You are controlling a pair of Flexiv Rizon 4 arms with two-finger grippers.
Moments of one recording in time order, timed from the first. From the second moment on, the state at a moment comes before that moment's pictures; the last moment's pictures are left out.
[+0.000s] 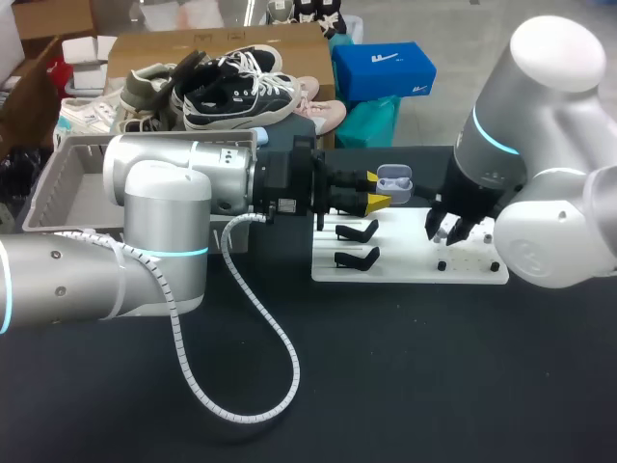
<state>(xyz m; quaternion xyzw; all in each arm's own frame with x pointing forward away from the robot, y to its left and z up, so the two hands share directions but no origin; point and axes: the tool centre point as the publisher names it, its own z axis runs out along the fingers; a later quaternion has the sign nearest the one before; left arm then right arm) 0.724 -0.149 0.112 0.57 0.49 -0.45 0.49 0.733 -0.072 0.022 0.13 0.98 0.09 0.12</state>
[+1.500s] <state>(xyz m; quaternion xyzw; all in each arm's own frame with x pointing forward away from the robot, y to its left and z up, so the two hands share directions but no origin) 0.724 -0.149 0.112 0.57 0.49 -0.45 0.49 0.731 -0.080 0.051 0.15 0.97 0.11 0.14</state>
